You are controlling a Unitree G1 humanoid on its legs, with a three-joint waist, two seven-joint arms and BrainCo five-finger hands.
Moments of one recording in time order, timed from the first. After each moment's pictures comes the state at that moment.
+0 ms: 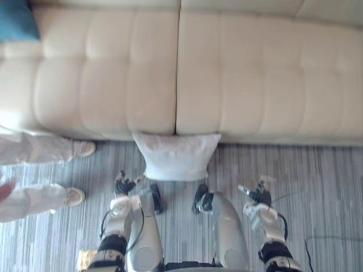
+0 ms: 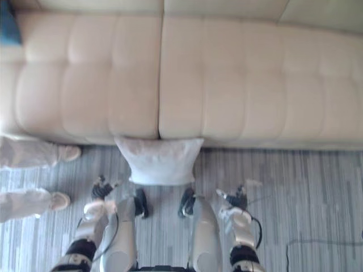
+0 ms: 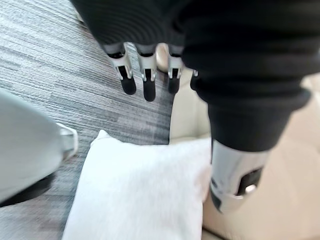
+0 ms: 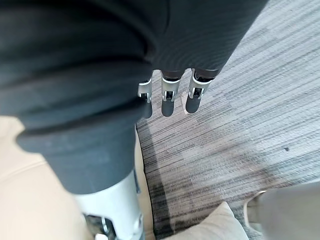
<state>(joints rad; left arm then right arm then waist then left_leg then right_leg) -0.32 0.13 0.17 0.68 -0.18 -0.08 0.28 -0.28 -0.09 -0.24 0.64 0.20 -0.04 -0.28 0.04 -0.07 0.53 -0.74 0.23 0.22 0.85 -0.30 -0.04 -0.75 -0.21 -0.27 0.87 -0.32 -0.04</state>
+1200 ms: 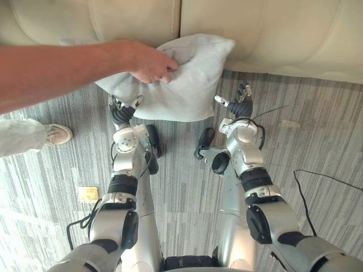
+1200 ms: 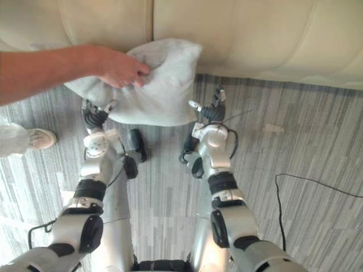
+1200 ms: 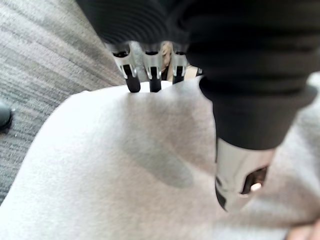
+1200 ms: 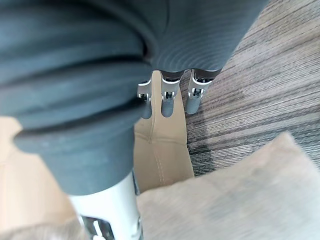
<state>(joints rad) -0.66 0.11 0.17 0.60 -0.20 -0.11 0.43 -0.75 -0.04 -0.07 0.61 0.19 -0.07 -0.36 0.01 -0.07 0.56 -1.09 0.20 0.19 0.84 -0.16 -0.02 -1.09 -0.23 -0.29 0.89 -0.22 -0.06</state>
